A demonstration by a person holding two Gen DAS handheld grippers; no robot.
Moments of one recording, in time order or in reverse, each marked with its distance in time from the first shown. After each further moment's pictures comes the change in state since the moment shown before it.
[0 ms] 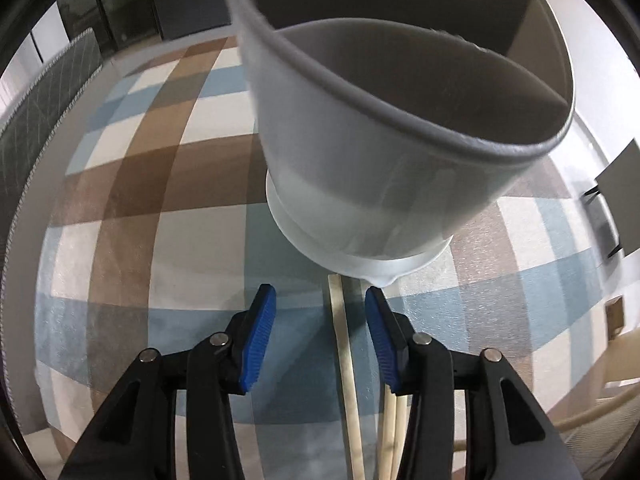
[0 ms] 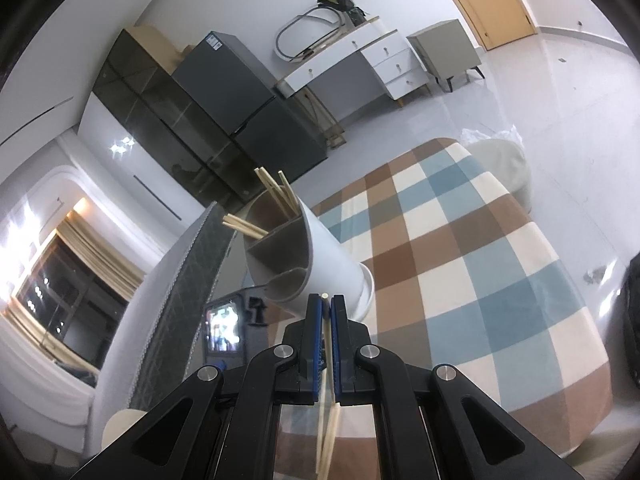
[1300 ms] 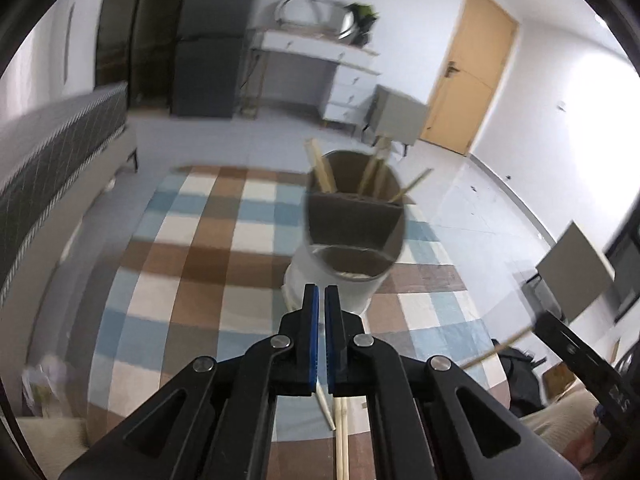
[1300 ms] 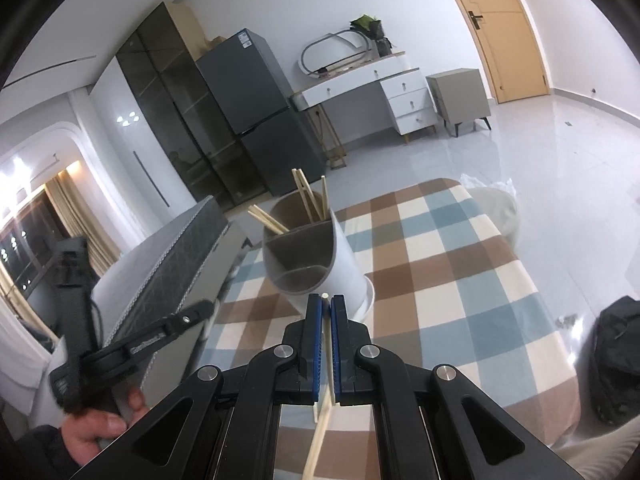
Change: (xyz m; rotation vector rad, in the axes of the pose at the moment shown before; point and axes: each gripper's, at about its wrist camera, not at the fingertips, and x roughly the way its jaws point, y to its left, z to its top) left arm -0.140 0.045 -0.020 -0.149 -0.360 -0.199; right arm -0.024 0.050 -0.023 -0.192 -0.085 -0.094
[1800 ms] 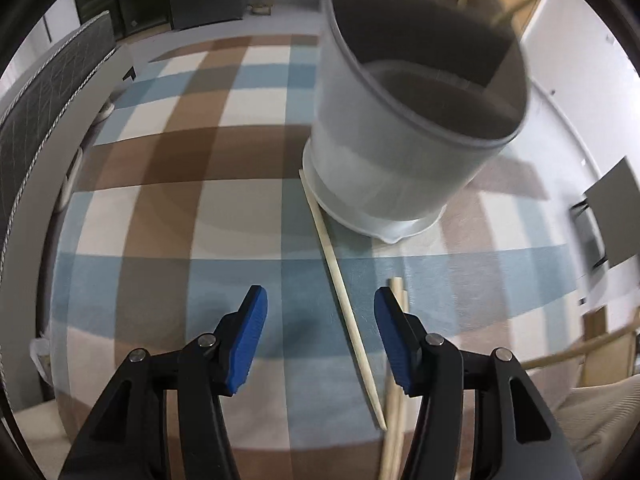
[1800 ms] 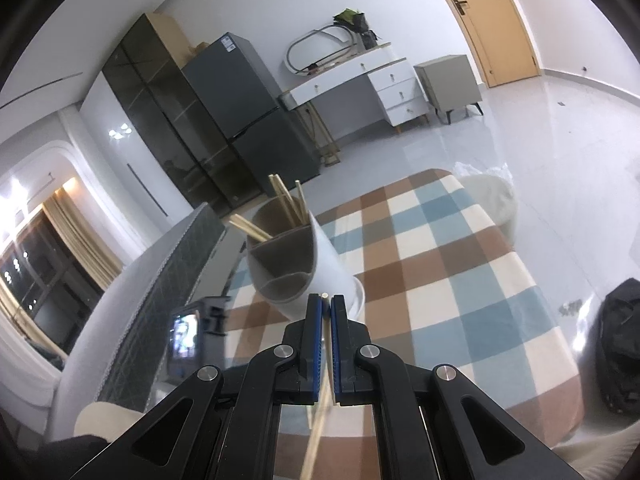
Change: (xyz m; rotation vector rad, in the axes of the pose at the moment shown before) left arm 0.135 -0.002 -0.038 0.078 0.376 0.158; right arm 0.008 -0.026 0.007 0.070 0.019 0.014
